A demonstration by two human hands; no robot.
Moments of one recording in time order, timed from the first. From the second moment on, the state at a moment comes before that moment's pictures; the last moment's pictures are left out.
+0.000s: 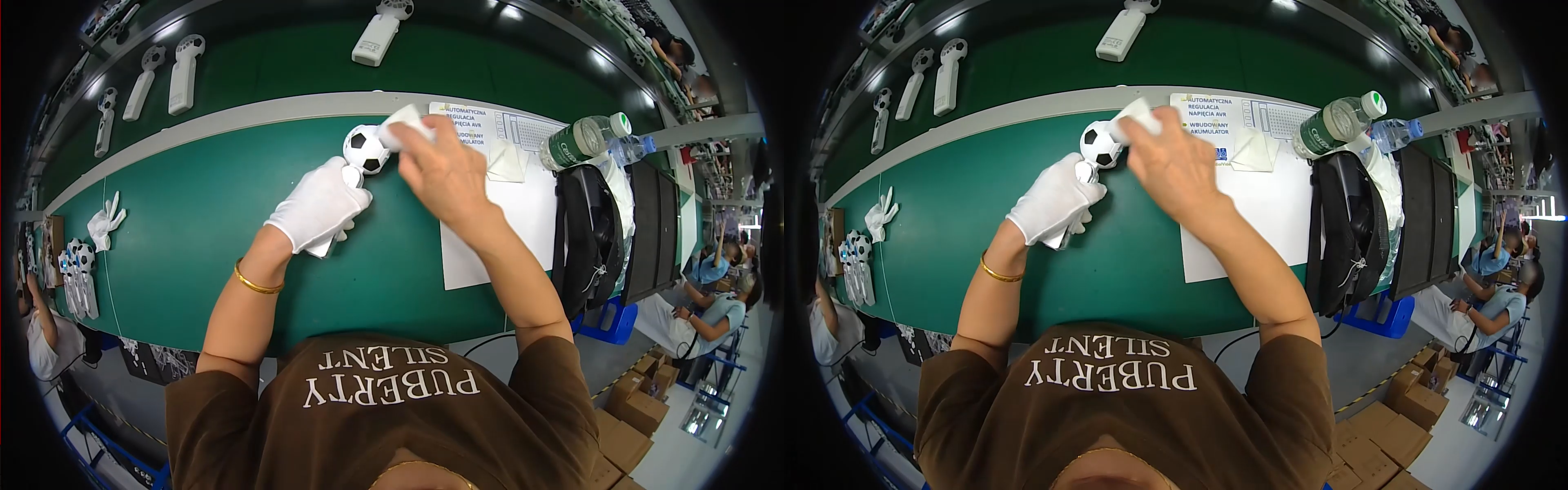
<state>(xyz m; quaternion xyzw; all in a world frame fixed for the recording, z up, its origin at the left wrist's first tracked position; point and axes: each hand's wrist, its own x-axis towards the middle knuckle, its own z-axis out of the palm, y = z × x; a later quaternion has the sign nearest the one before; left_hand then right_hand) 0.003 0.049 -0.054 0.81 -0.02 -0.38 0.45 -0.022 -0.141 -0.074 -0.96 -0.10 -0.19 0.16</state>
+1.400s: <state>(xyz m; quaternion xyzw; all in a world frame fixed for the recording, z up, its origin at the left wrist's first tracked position) -0.029 0.049 -0.033 0.37 0.01 -0.44 0.82 0.003 -0.101 -0.049 -0.59 -0.18 -0.15 0.77</state>
